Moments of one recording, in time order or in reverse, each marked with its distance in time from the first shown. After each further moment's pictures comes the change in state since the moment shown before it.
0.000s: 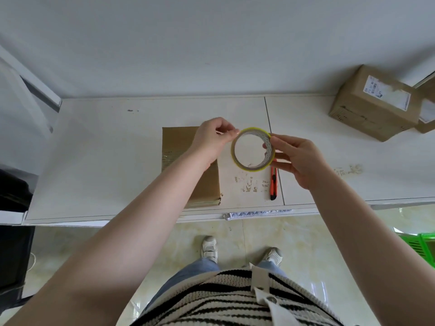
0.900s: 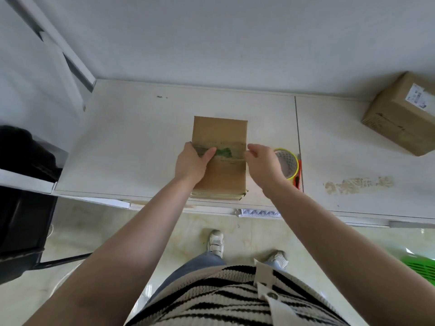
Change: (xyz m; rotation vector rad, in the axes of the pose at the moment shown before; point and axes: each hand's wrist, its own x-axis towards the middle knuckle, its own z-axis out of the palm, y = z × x) left_hand -0.022 -0.105 -0.057 0.272 0.254 -0.311; right_hand -0.014 0.028 0.123 -0.676 0.047 -0.152
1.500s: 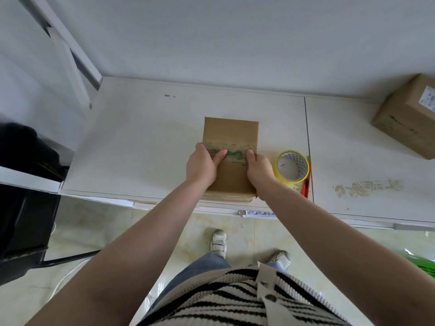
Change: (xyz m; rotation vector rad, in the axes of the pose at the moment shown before) left_hand 0.003 -0.003 0.004 0.144 0.037 0.063; right_hand 0.023 0.010 0.047 0.082 -0.064 0.275
